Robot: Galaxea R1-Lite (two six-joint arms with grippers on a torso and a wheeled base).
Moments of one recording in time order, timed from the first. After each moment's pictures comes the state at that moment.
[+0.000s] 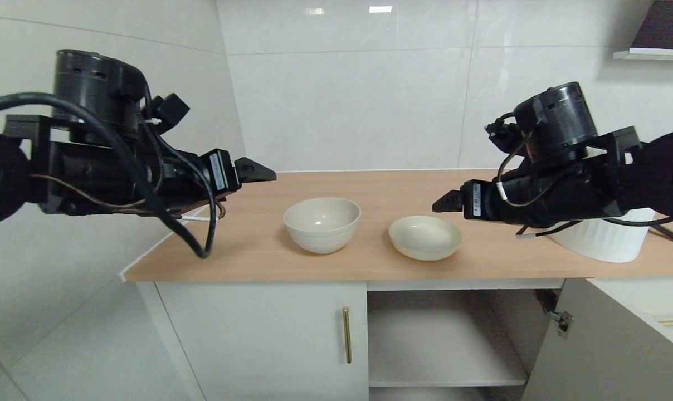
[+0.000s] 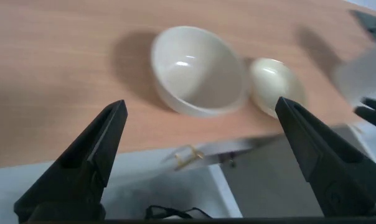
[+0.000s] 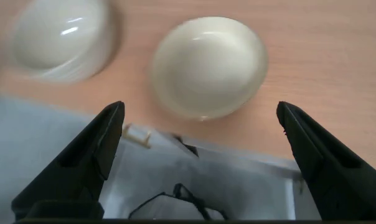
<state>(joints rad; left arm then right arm) -0.29 1.65 -1.30 0.13 -0.08 -0.44 0.52 1.78 -1.42 0.23 -0.17 0.39</state>
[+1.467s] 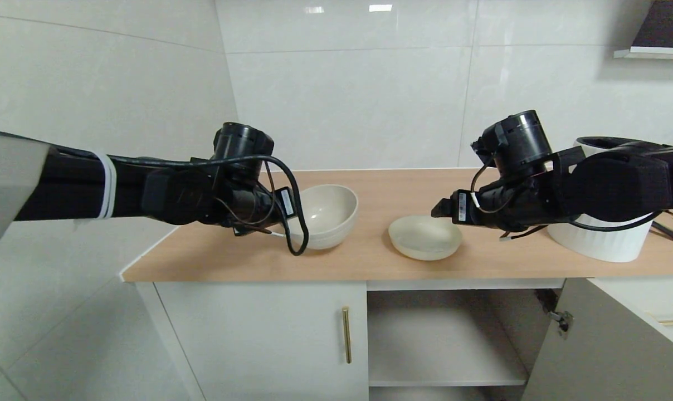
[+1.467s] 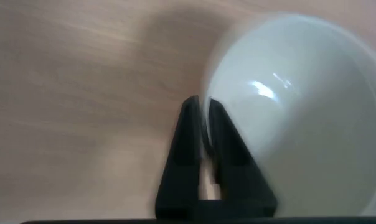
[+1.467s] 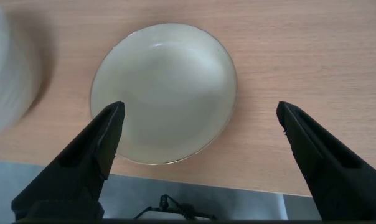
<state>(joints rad) -0.37 1.99 -1.47 0.13 0.16 -0.55 0.48 1.90 -1.46 0.19 -0.24 0.40</state>
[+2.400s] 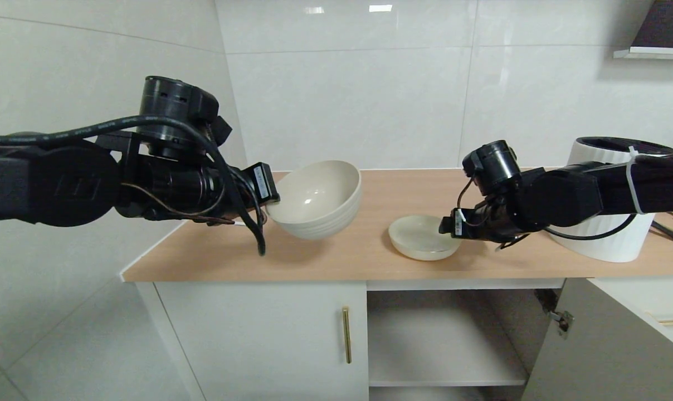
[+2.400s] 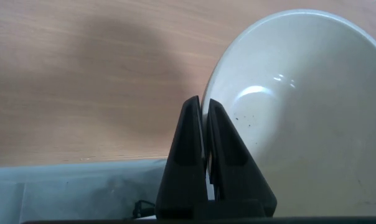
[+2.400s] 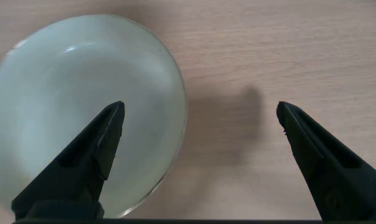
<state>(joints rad) -0.38 1.76 -1.35 0.13 0.02 -0.55 0.43 2.05 -1.52 0.23 -0.33 0.39</state>
